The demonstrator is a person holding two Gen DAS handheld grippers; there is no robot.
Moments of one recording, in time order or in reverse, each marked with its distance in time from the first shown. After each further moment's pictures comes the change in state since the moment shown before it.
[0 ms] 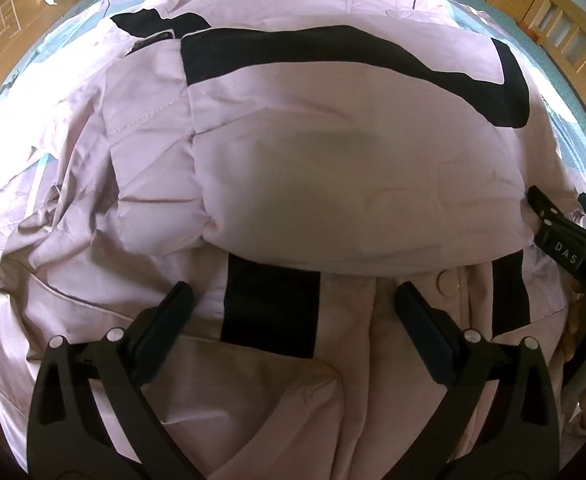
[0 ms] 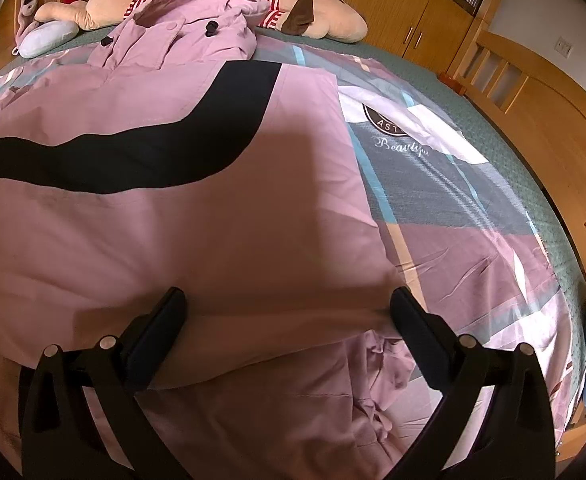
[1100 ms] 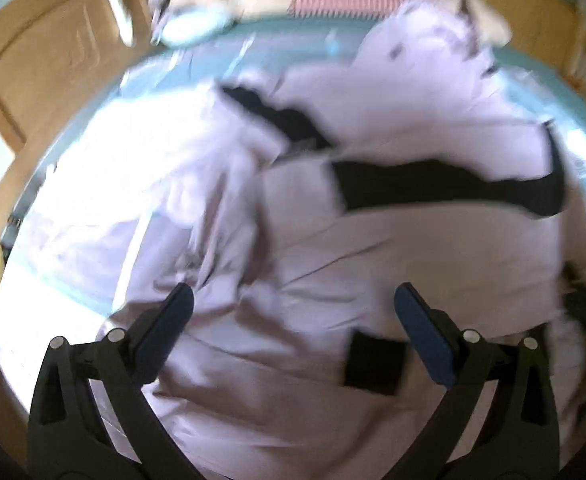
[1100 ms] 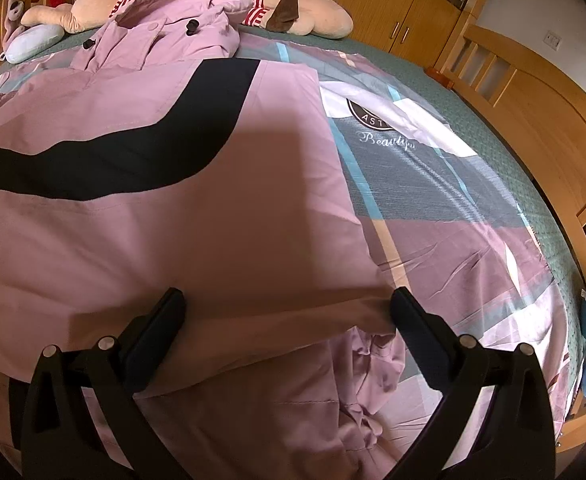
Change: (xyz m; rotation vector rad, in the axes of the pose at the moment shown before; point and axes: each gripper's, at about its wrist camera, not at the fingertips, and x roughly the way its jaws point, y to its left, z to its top) left arm -0.035 0.042 0.009 -0.113 -0.142 0.194; right arm 0.005 -0.009 -0.003 0.033 0.005 -0.037
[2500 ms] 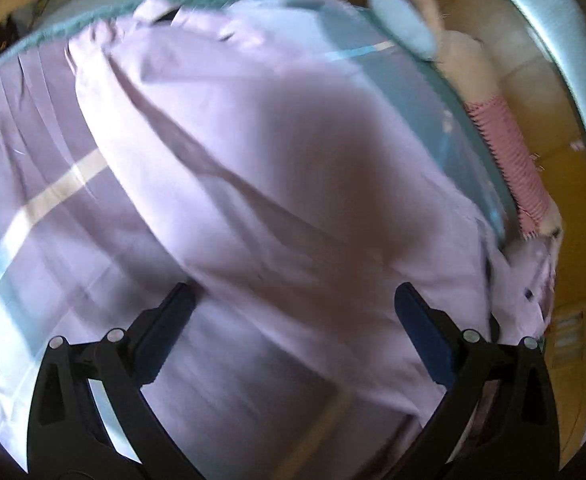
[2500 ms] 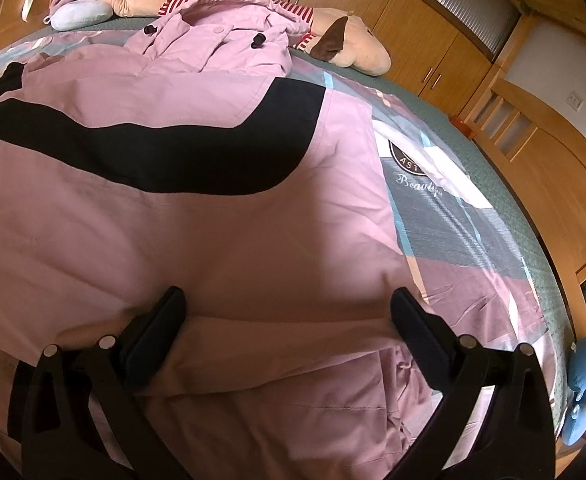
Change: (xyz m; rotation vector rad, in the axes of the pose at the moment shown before) left arm 0.118 0.313 0.058 -0.763 -0.010 -0.269; right arm -0.013 0.032 -0.008 -0.169 -0.098 0.013
